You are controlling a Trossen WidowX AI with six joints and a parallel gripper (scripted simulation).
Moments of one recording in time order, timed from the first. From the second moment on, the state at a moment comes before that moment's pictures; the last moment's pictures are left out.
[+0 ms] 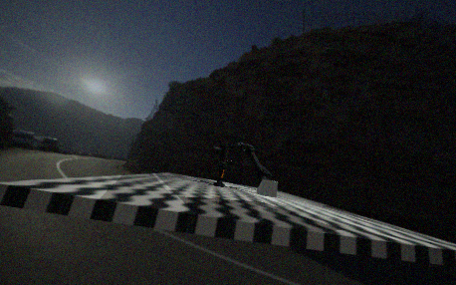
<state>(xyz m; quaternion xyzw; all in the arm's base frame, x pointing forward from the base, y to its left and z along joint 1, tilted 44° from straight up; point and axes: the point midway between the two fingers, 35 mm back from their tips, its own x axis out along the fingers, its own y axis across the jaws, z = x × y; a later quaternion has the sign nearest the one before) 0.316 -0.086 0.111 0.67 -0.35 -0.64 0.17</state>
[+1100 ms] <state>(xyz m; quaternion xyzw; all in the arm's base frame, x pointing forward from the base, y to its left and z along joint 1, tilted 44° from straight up) 0.314 -0.087 0.111 0.66 -0.34 -0.64 0.18</state>
